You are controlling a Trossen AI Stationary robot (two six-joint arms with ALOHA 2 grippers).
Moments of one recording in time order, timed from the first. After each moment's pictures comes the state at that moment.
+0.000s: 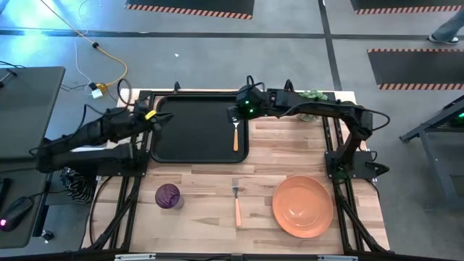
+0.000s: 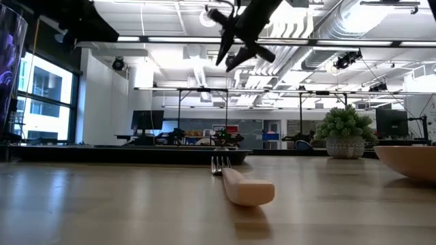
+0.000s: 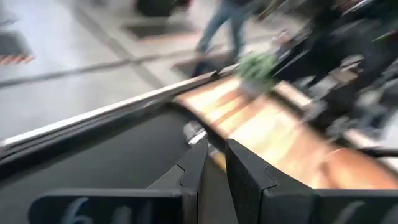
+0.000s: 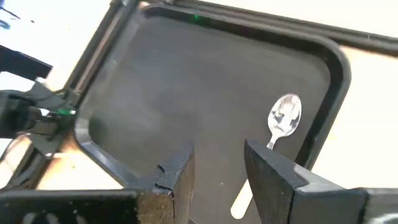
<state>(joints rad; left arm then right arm) 0.27 0.45 0.65 -0.54 -0.31 -0.45 -0.24 1.76 1.66 -0.72 0.20 0.83</state>
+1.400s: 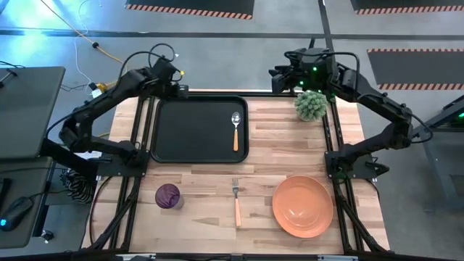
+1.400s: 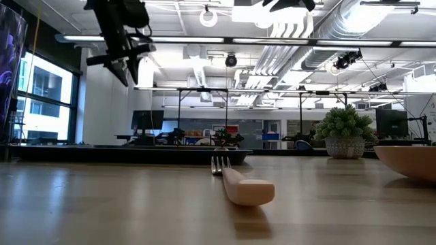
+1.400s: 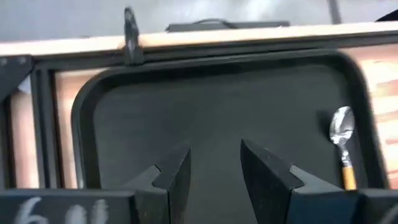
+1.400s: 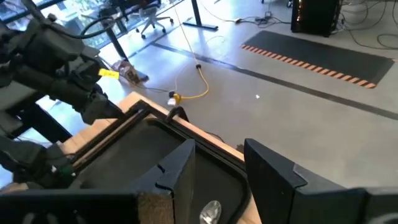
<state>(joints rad) 0.84 1.30 1.20 -0.98 -0.13 -0.60 -0.41 1.34 1.66 -0.73 0.28 0.36</state>
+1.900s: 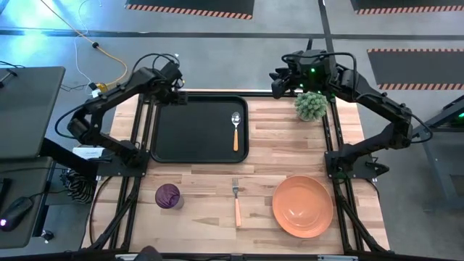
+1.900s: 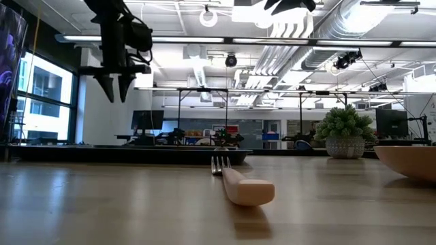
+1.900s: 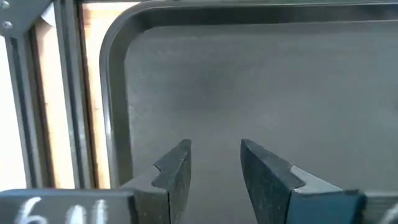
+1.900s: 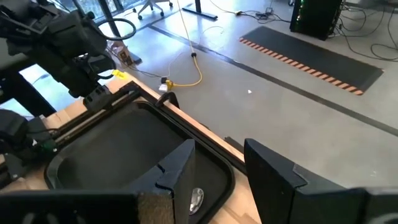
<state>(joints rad) 0.86 1.42 1.19 -1.11 -0.13 -0.67 -0.41 1.34 1.66 -0.78 0.28 0.26</state>
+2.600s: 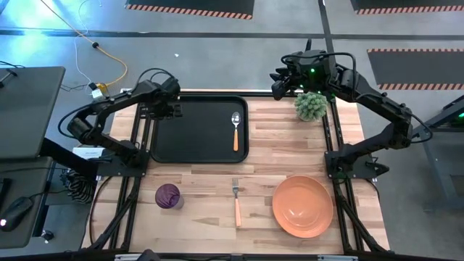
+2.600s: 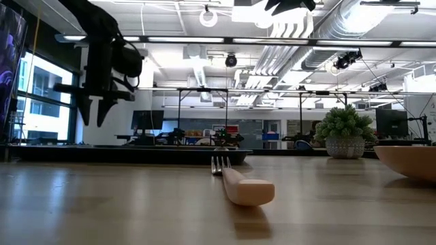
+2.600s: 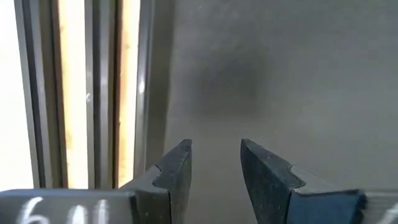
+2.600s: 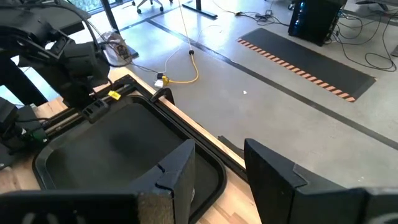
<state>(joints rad) 0.90 1.42 0.93 -1.05 -0.15 -0.79 -0.41 1.34 1.66 -0.79 0.28 0.21</state>
